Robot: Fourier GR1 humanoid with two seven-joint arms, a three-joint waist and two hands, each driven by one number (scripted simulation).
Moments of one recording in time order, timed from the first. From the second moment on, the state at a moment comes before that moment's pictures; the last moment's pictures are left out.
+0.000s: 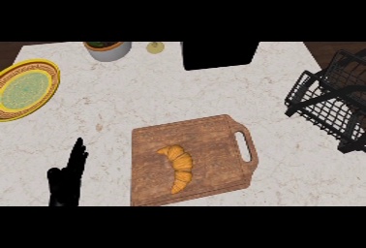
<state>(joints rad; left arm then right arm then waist) 0.17 0.13 -0.04 -1.42 0.00 0.25 0.01 0.19 -0.58 -0.30 -1.82 0.46 0.01 0.51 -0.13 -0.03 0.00</state>
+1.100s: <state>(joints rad) 0.09 0.10 -0.09 -1.38 -0.04 0.21 0.00 0.21 -0.89 -0.98 -1.92 0.07 0.32 0.59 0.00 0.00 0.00</state>
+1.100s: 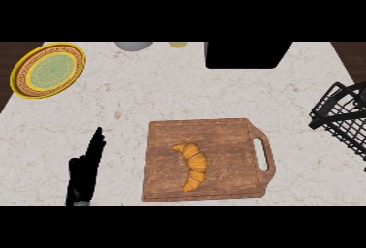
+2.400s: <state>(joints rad) 0.11 0.10 -0.08 -1.44 -0.06 0.17 0.04 -0.29 -0.85 -0.46 -1.24 0.41 0.07 0.37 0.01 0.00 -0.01</state>
